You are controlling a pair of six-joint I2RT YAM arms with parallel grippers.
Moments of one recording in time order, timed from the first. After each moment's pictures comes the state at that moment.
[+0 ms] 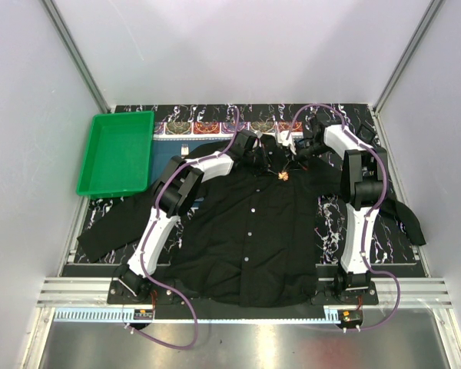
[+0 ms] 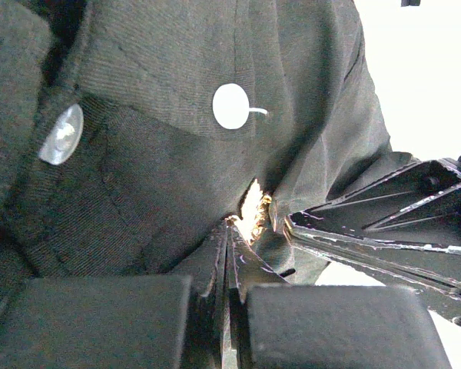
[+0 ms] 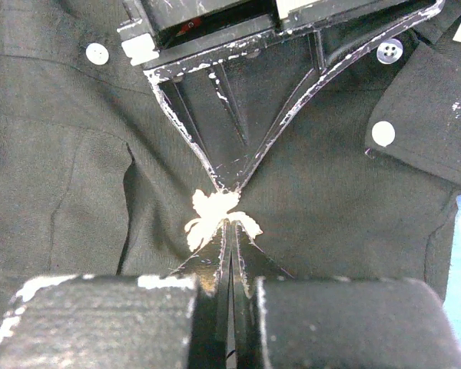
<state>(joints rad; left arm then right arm) -0.62 2.44 1.80 -0.05 0.46 -0.94 0.10 2.21 1.71 -0.94 -0.85 -1.43</state>
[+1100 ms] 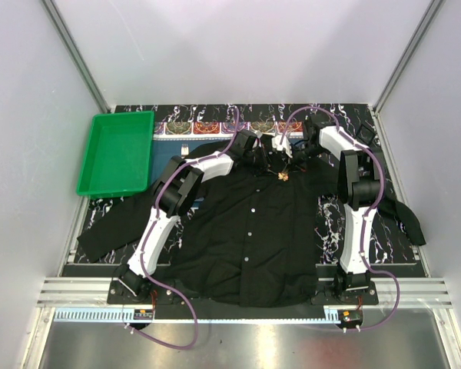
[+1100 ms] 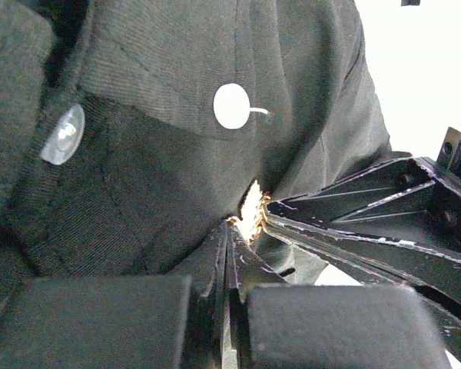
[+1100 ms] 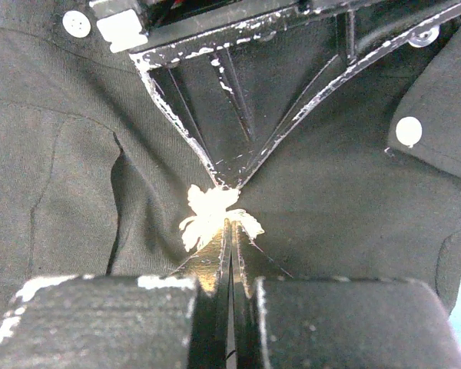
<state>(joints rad) -0.62 2.44 1.80 -0.05 0.46 -0.94 0.13 2.21 1.70 -0.91 -0.75 -1.43</state>
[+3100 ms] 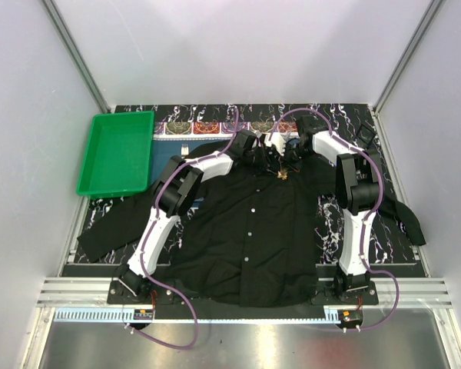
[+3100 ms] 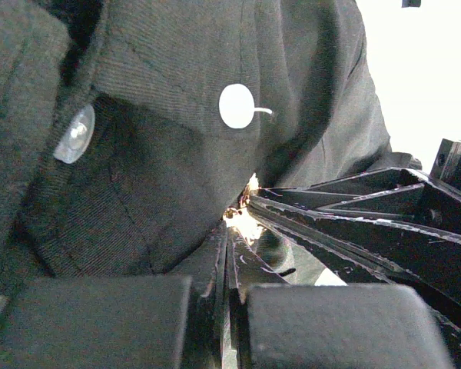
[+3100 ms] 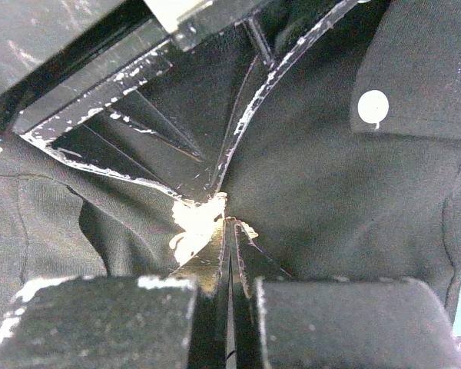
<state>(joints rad) -0.62 2.44 1.80 -0.05 0.46 -0.94 0.20 2.16 1.60 -0.68 -0.55 -1.05</state>
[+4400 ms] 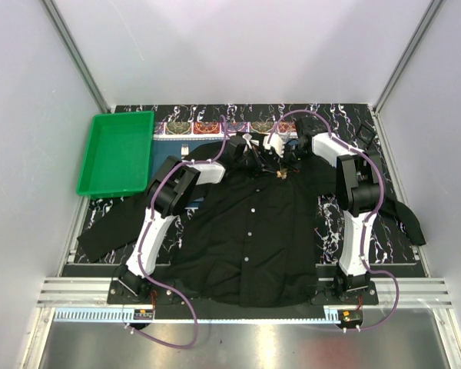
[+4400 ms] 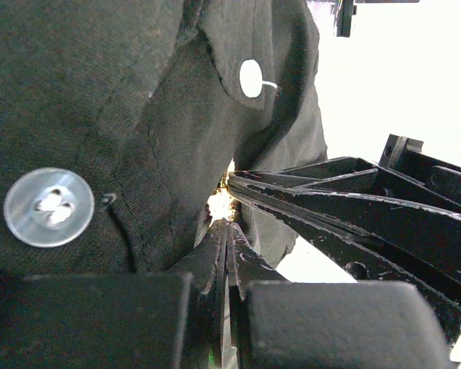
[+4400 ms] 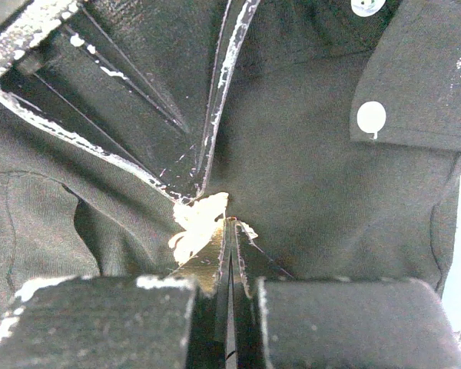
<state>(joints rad) -0.59 2.37 1.55 0.30 0.50 -1.17 0.21 2.14 1.56 -0.64 -0.53 -1.08</state>
